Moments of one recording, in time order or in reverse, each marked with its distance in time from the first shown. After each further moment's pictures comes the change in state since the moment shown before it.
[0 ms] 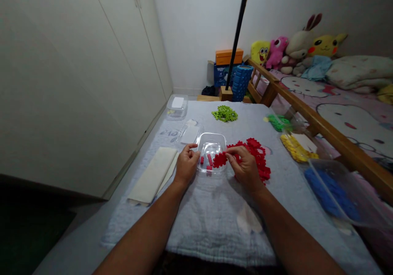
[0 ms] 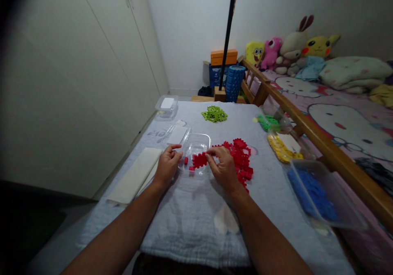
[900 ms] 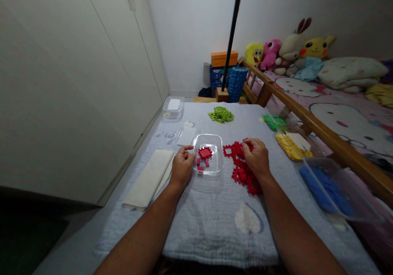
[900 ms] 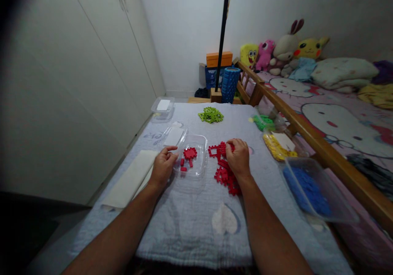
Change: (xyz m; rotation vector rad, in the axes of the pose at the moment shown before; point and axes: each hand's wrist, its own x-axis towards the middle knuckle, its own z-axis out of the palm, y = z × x) left_hand 0.005 -0.012 -0.003 0.002 -0.016 0.003; right_hand 0.019 0.071 -0.031 -0.377 0.179 0.096
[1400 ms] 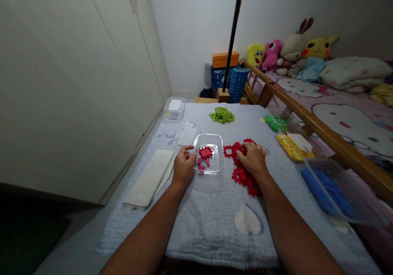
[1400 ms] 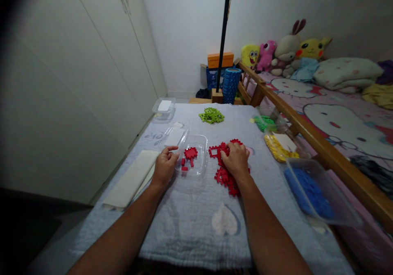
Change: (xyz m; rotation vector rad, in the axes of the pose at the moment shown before) left_hand 0.001 -0.002 0.004 0.046 0.056 0.035; right_hand -0.006 -0.005 0.006 -0.426 -0.267 0.109
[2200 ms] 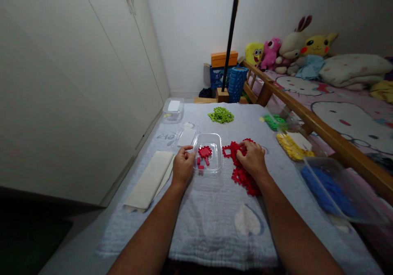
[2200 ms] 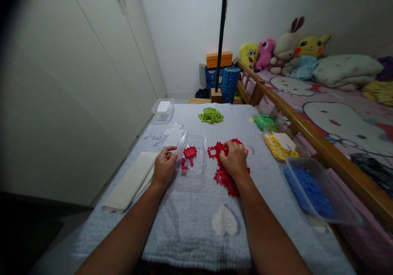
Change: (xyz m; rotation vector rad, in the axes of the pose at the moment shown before) left_hand 0.007 -0.010 0.001 0.034 0.019 0.017; right_hand -0.001 -0.008 -0.009 0.092 0.016 0.007
